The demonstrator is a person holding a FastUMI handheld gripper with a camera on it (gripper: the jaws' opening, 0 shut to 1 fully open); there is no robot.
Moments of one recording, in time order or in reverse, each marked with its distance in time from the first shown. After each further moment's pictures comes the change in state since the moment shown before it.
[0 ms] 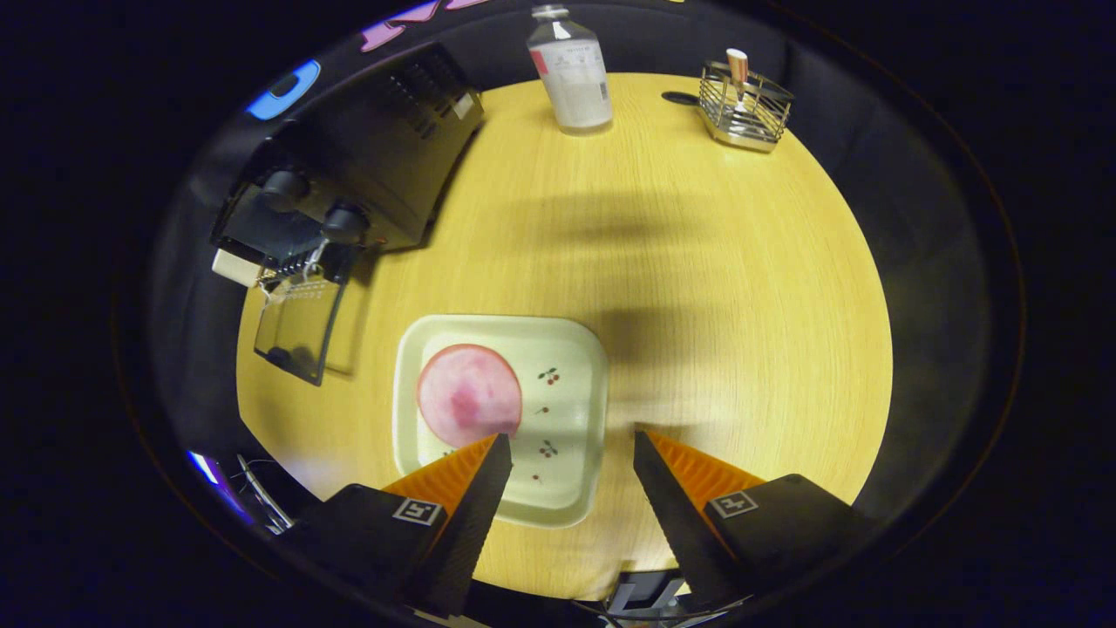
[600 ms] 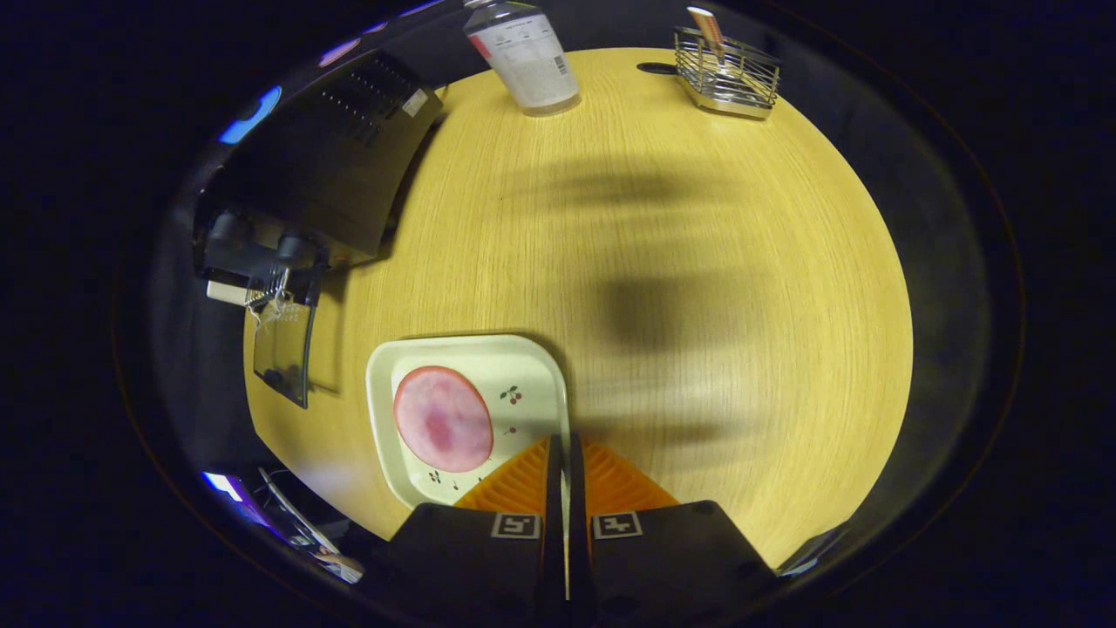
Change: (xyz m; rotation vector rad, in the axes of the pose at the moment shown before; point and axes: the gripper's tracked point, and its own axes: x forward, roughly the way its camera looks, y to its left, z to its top) arm 0.005 -0.004 0.010 0.116 0.036 0.115
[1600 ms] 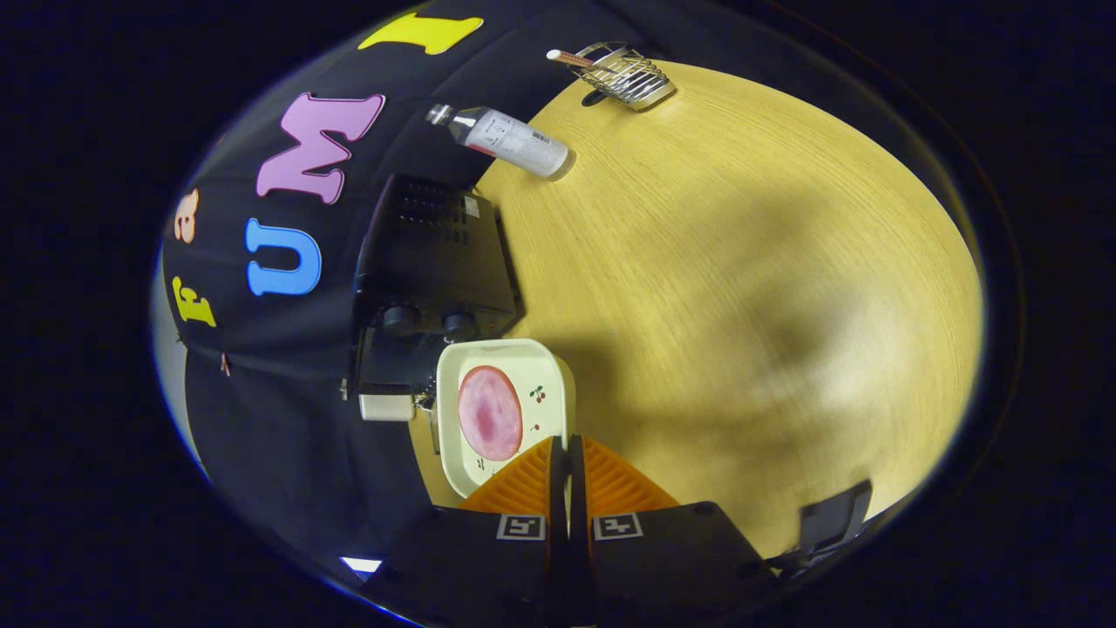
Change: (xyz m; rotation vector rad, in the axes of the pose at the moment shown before) arm -0.081 0.103 -0.023 0.490 -0.242 0.424
